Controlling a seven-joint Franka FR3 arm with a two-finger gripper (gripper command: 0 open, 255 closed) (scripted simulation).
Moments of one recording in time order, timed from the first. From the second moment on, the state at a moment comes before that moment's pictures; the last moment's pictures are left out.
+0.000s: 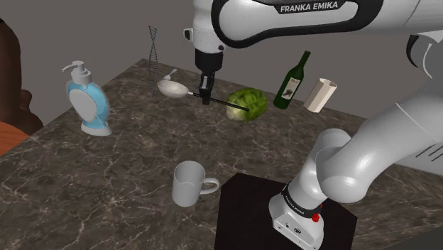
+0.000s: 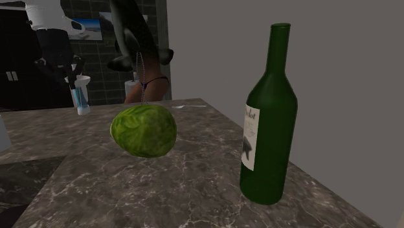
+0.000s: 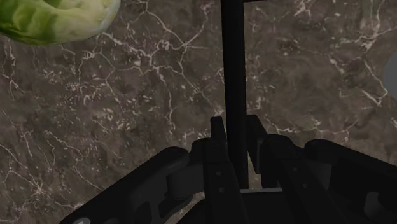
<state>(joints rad) 0.35 -0.32 0.07 -2.19 -0.10 1.79 -0.20</state>
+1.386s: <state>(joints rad) 0.35 -0.23 0.09 -2.39 -0.11 2.07 -0.15</state>
